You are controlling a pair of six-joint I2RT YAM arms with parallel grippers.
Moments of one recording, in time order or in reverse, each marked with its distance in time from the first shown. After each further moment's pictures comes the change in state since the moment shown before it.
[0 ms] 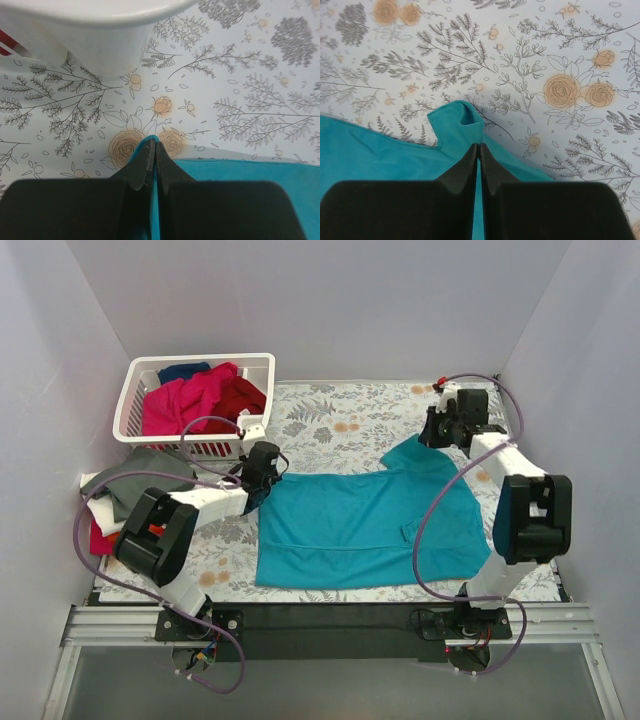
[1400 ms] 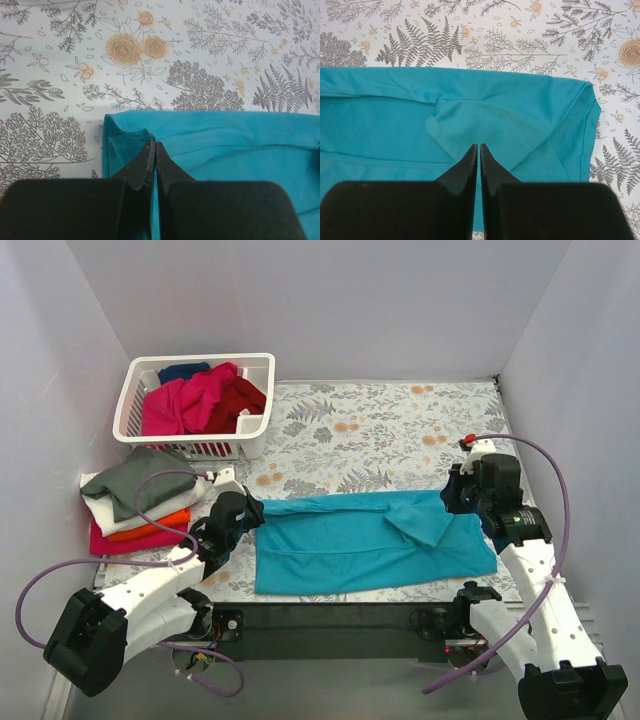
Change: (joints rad) left arm -0.054 -0.680 -0.477 -0.043 0.167 -0.136; right arm 0.089 -0.949 -0.439 -0.411 0.212 0.108
